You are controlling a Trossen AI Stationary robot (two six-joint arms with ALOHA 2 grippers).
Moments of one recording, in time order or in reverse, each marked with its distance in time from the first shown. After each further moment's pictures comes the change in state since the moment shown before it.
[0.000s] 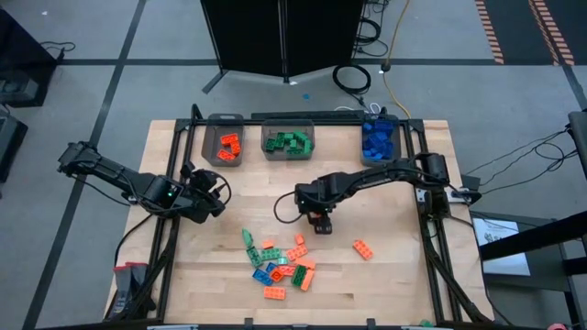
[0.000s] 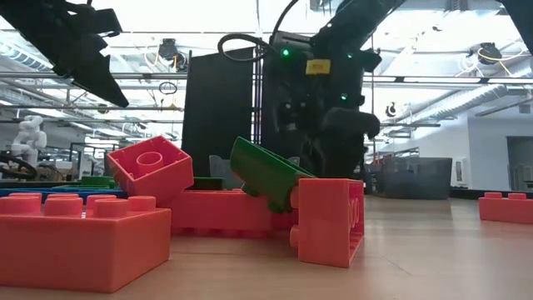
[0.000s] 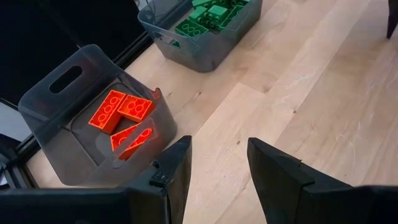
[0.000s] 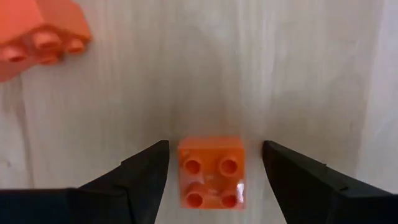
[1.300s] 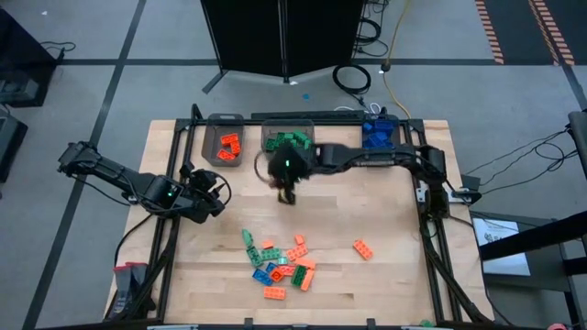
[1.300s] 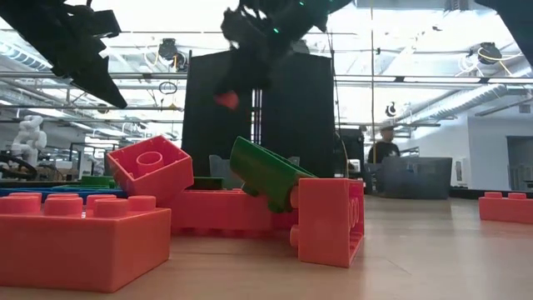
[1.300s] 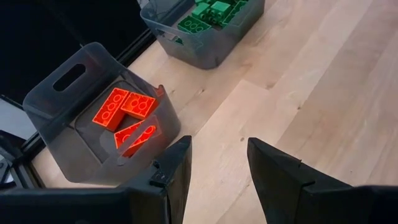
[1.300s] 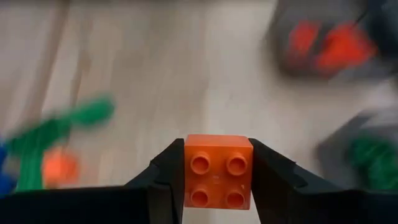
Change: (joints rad) left arm 0.000 0.000 0.000 -0.021 0.000 -0.005; right arm -0.123 0.004 0.398 0.174 0.044 -0.058
